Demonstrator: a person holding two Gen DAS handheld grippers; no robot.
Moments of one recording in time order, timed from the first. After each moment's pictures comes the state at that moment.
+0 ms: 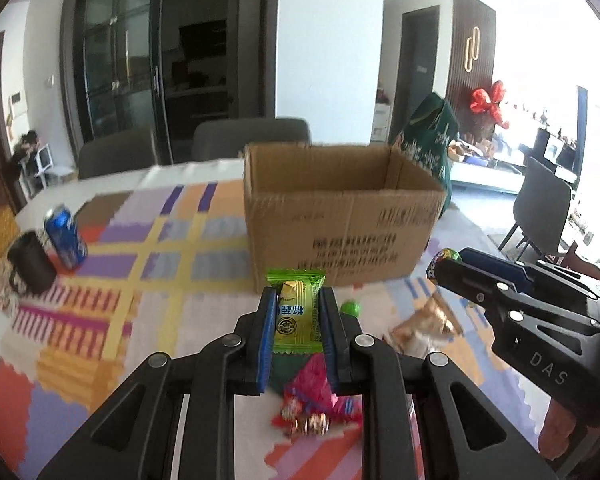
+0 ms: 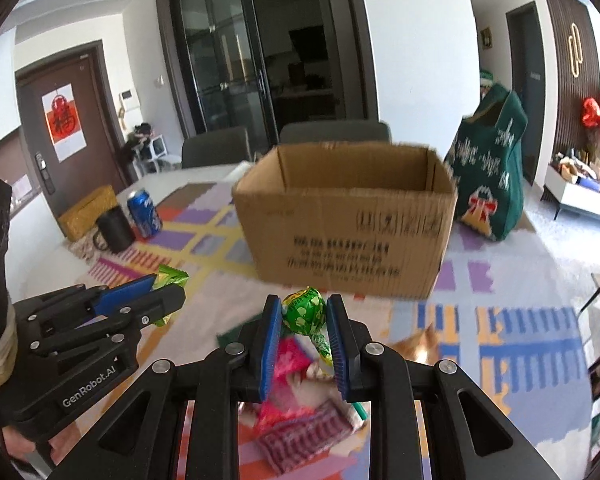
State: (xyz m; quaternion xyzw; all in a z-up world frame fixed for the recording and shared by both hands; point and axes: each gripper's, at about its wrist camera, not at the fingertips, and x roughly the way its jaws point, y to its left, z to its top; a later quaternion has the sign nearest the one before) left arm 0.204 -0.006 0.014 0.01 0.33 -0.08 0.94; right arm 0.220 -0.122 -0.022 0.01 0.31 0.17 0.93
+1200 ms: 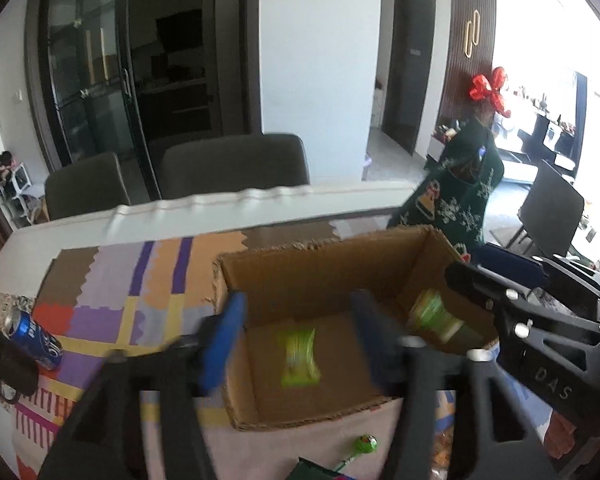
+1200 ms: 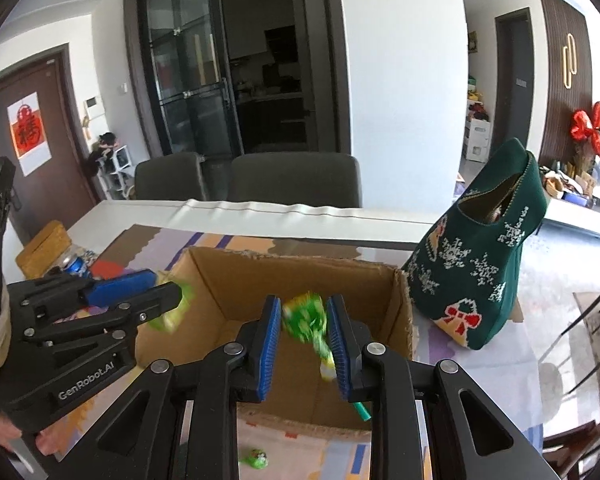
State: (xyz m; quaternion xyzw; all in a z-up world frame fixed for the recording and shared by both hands) left arm 0.383 -0.020 0.051 0.03 0.35 -0.09 0.93; right arm 0.394 -0.140 0.032 0.00 0.32 0.12 0.94
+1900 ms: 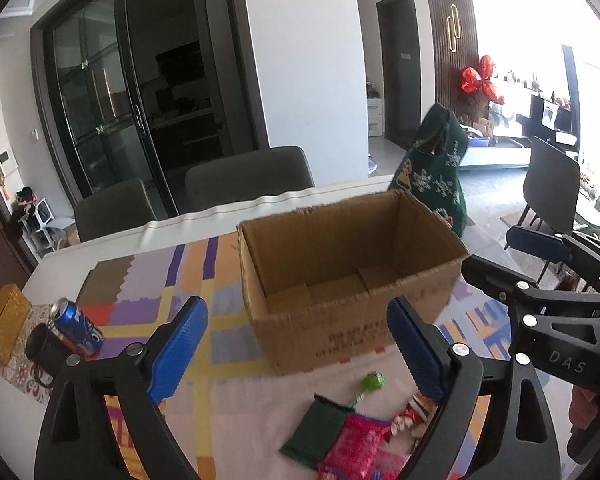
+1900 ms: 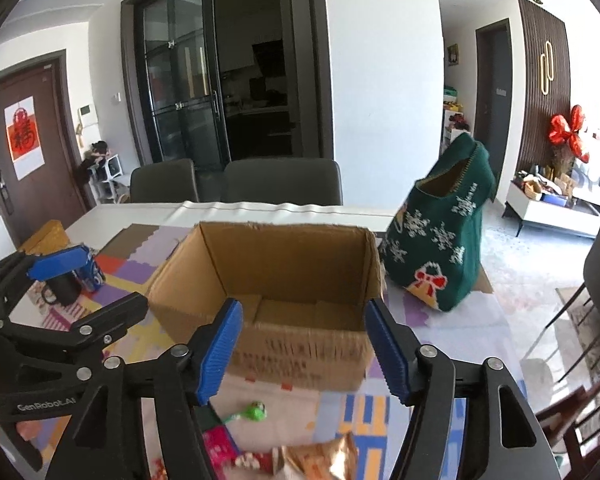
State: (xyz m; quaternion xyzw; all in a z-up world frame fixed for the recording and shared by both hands) left arm 0.274 -0.022 0.059 0.09 0.32 -0.08 0.94; right arm 0.302 -0.153 0.032 -0.01 0.30 0.09 0.95
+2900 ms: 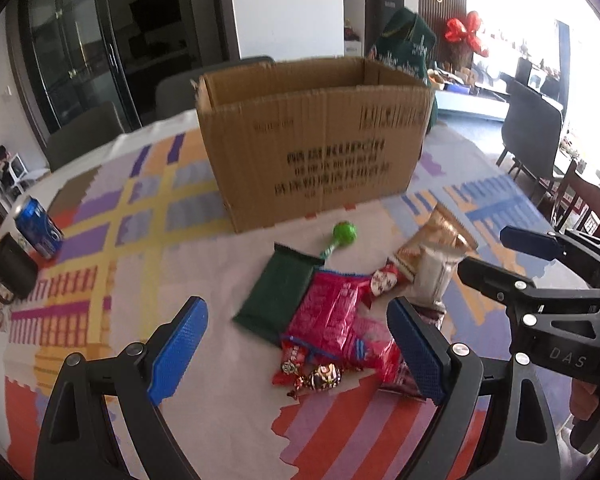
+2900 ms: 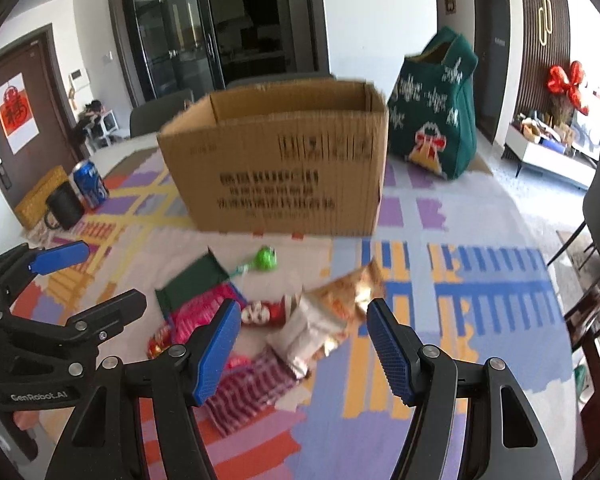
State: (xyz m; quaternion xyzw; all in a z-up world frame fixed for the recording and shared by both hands) left arm 0.208 -0.016 -0.048 0.08 0.43 -0.12 0.89; right arm 0.214 -0.151 -0.066 0.01 0.40 0.09 0.91
